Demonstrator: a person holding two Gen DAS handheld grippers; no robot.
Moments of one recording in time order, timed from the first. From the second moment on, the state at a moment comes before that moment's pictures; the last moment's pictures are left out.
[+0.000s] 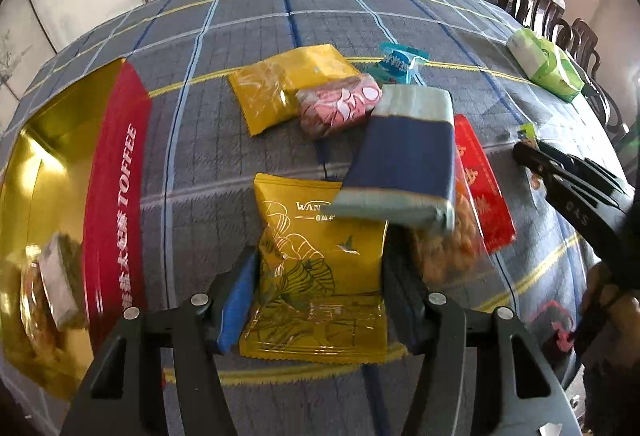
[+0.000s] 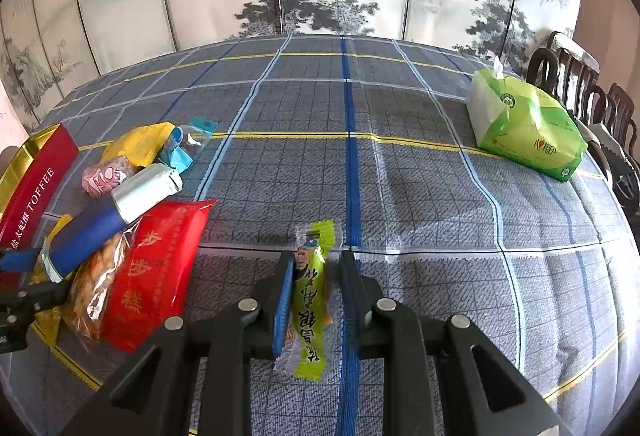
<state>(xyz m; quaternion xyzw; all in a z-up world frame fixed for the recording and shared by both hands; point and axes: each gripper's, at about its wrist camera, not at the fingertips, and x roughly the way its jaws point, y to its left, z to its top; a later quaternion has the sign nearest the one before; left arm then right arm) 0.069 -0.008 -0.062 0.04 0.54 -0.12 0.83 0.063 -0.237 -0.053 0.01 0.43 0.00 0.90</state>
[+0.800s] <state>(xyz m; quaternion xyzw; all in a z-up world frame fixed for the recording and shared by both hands) 0.029 0.024 -0.010 0.02 0.50 -0.12 0.86 0.063 -0.235 -0.053 -0.01 0.43 -0.01 0.90</state>
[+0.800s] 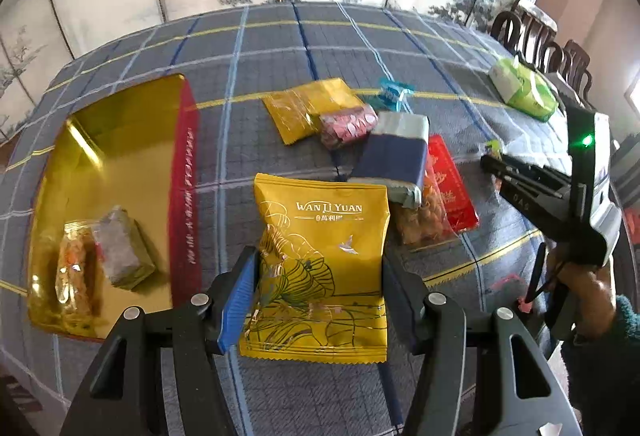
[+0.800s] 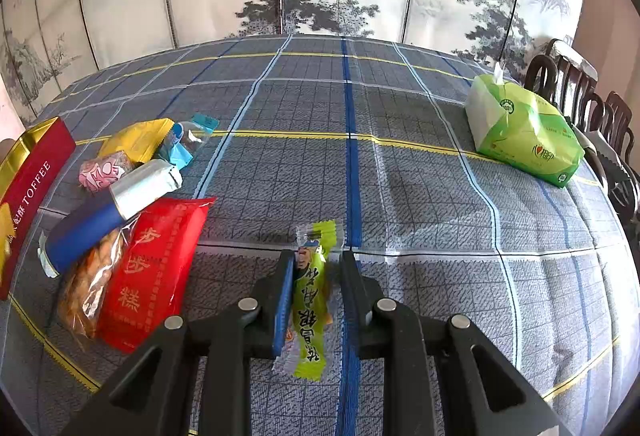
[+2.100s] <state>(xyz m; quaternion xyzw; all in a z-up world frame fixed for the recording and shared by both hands) 0.047 0.199 -0.032 -0.02 0.50 0.07 0.86 0.062 -0.239 -0.053 -0.01 0.43 -0.01 0.90</state>
